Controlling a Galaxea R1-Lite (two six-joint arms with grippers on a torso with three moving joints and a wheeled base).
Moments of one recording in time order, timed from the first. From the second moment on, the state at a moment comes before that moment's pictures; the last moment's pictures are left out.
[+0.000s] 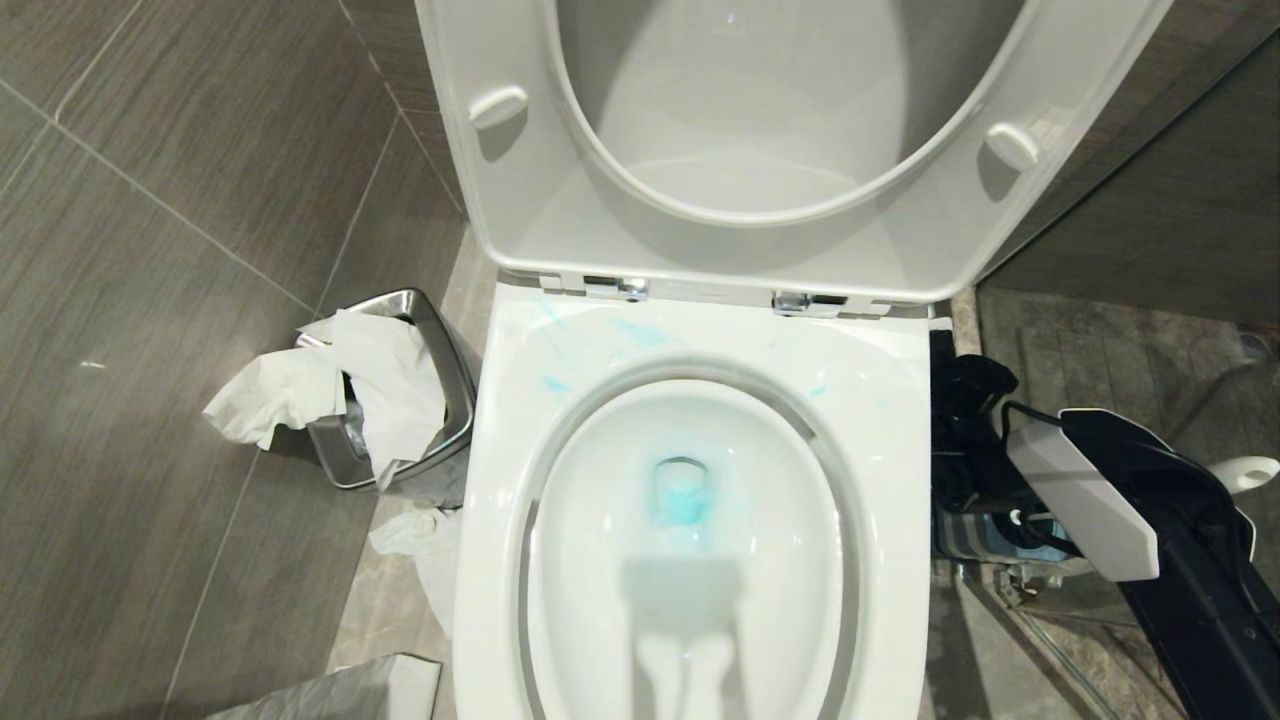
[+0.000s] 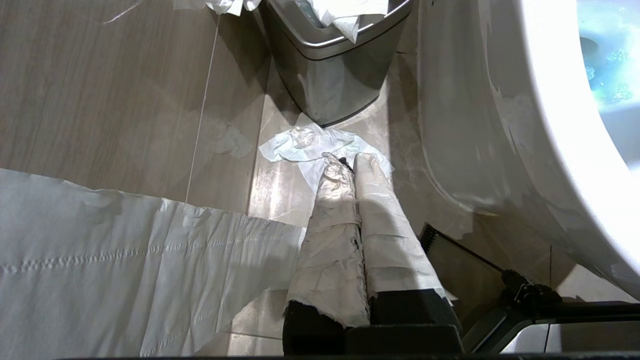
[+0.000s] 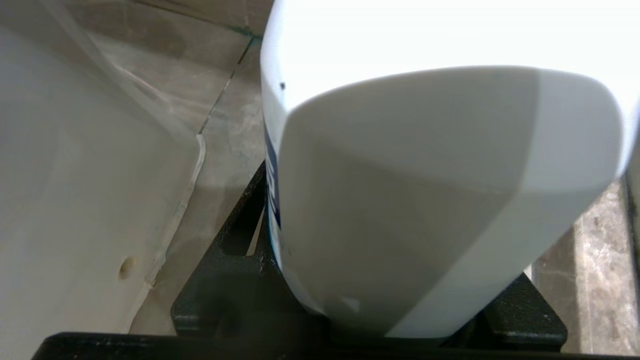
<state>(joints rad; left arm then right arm) 0.00 0.00 0.00 0.01 0.00 0.01 0.01 2.77 -1.83 -1.25 0.05 -0.11</state>
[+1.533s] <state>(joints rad) 0.00 0.00 0.00 0.00 0.00 0.02 -0.01 2.76 -1.89 -1.18 0.05 -0.13</state>
